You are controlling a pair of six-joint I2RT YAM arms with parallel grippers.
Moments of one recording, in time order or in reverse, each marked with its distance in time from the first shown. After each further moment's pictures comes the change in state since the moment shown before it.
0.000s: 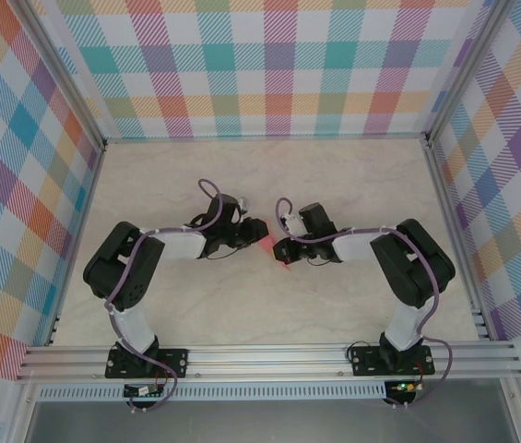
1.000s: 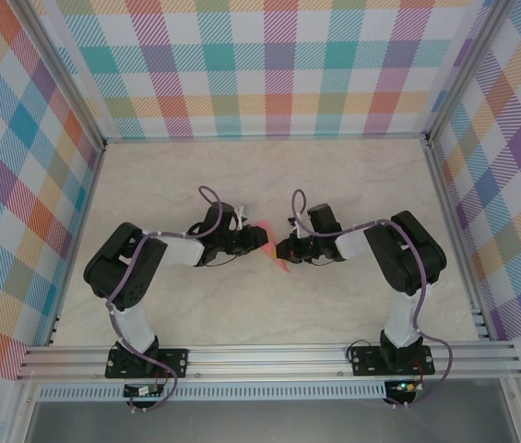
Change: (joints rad) left arm 0.000 0.013 -0.096 0.135 0.077 0.007; right arm -0.074 0.098 -0.021 0.120 -0.225 0.345
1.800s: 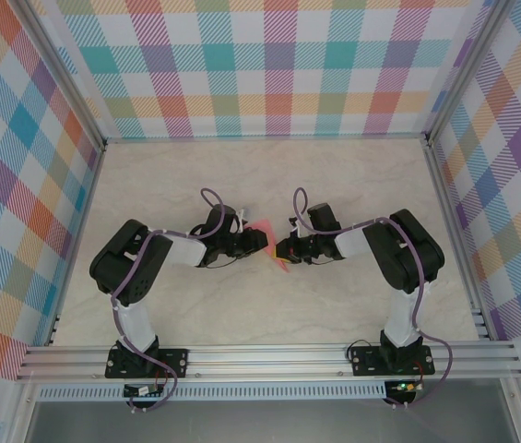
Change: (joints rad) left arm -0.002 0.047 -0.001 0.017 -0.005 0.000; right arm -0.003 0.022 0.019 -0.020 -0.017 0.077
